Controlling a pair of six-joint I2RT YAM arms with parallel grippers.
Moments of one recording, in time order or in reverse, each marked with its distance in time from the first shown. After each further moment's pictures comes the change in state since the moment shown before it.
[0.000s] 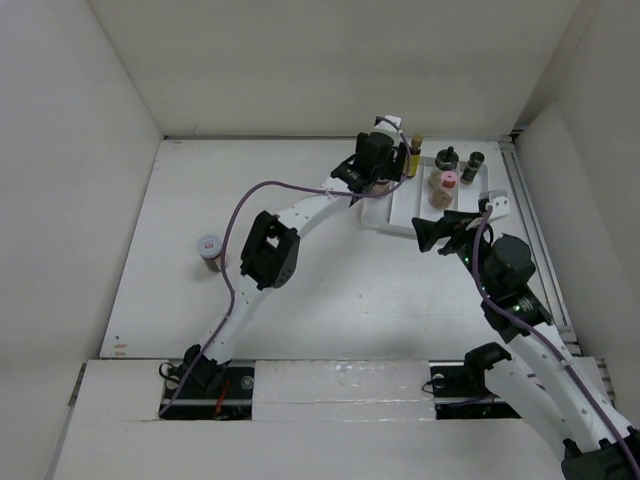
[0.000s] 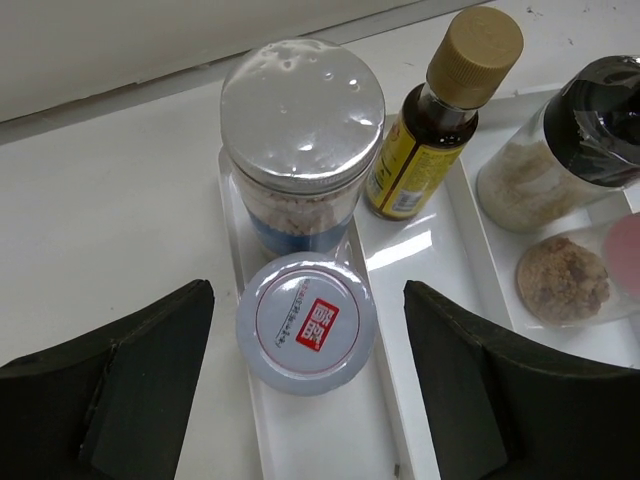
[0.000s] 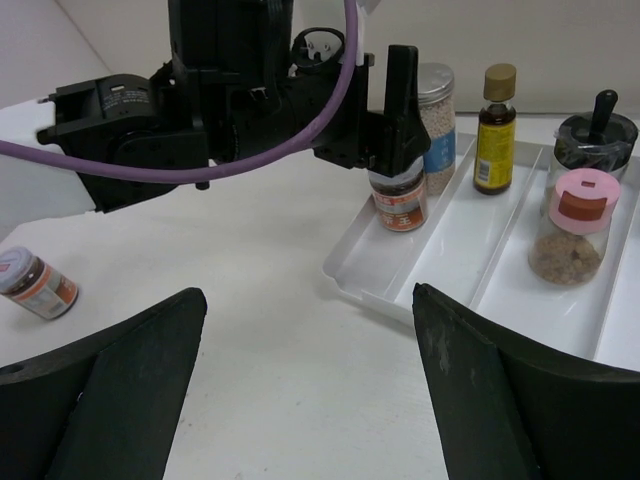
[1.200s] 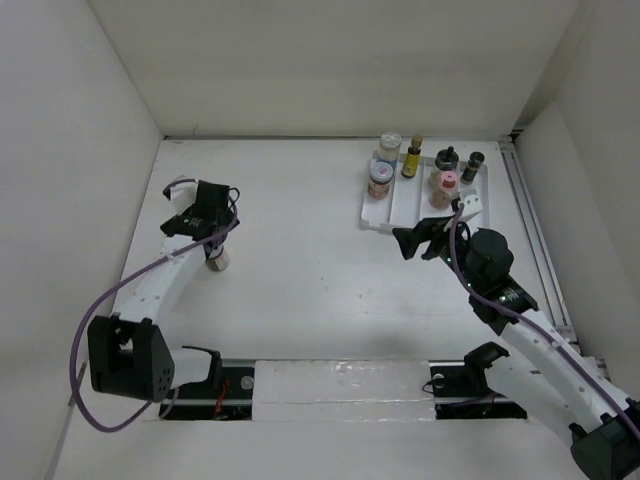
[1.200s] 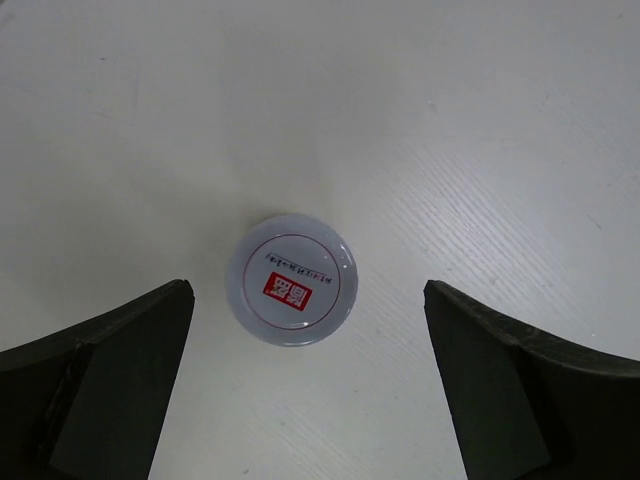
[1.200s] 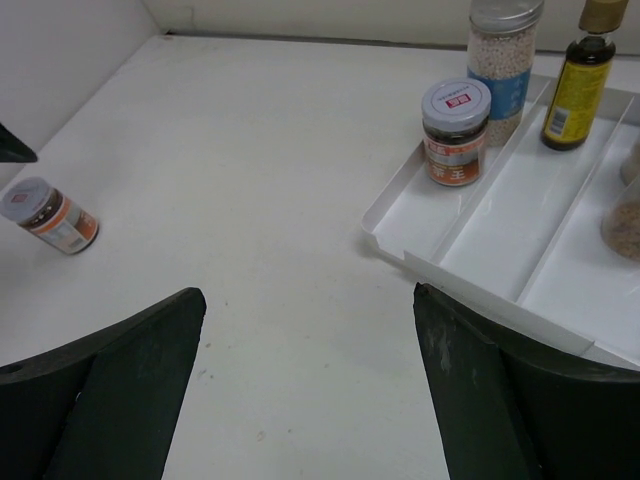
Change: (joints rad) left arm 0.544 -1.282 -1.355 -0.442 -0.325 -0.548; right arm 0.101 0.108 0.000 0.000 -0.013 -0.002
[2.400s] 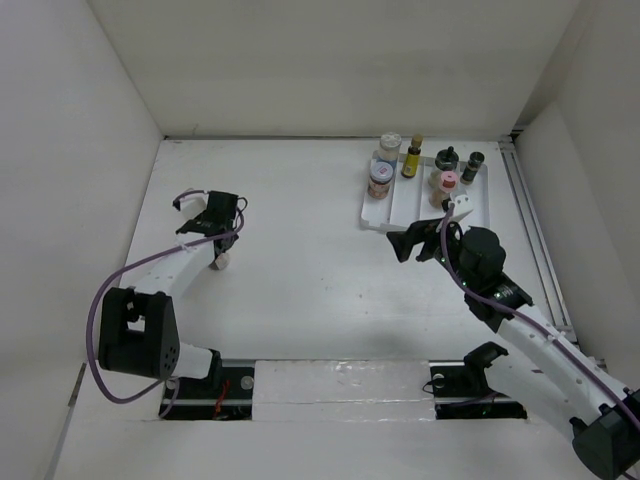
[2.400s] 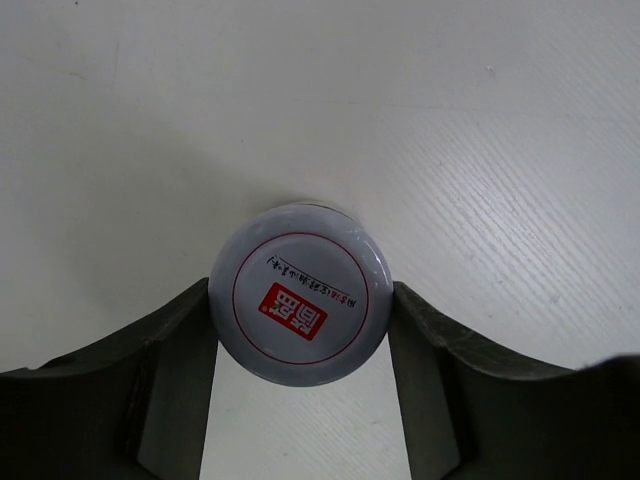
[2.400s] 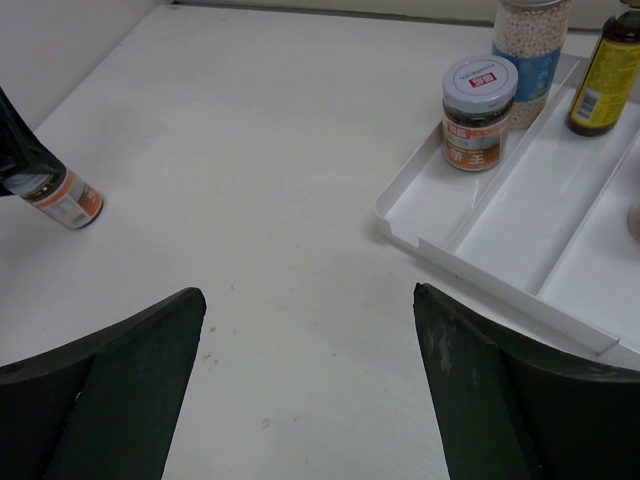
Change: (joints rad) left arm 0.000 0.145 -0.091 0.103 0.002 -0.040; right arm 0.031 0.048 0.003 0.001 -0.011 -0.007
